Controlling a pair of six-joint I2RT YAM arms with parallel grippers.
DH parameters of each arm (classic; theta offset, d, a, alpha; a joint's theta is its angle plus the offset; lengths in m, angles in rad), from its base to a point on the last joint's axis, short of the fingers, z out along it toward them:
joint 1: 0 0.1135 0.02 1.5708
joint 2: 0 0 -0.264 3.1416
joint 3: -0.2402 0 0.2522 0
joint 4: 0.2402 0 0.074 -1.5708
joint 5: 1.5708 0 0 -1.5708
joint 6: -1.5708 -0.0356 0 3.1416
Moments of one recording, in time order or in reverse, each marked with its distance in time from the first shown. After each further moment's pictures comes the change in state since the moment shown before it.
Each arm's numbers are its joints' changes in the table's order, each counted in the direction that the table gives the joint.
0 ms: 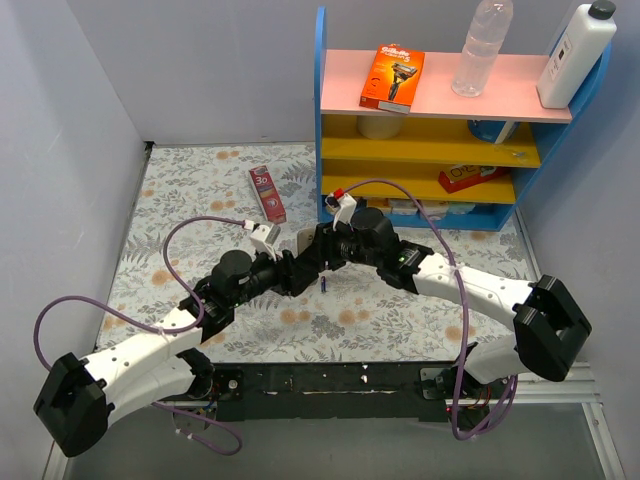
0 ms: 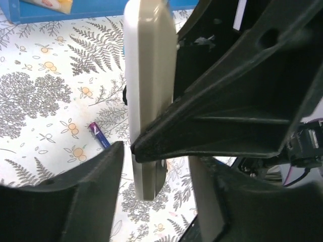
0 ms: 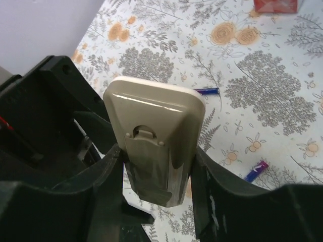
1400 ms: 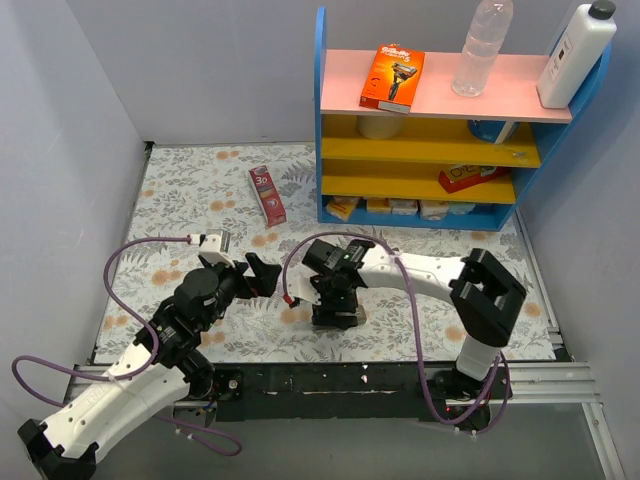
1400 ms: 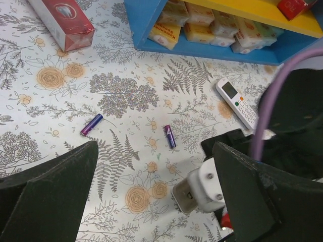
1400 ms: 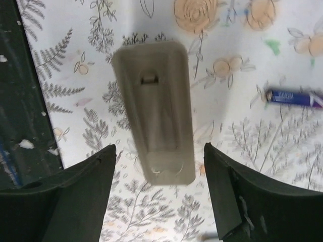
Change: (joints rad) left arm 0.008 0.422 -0.043 0.476 -0.414 0.005; right arm 0.171 -0.385 -0.313 0.970 -0.026 1.239
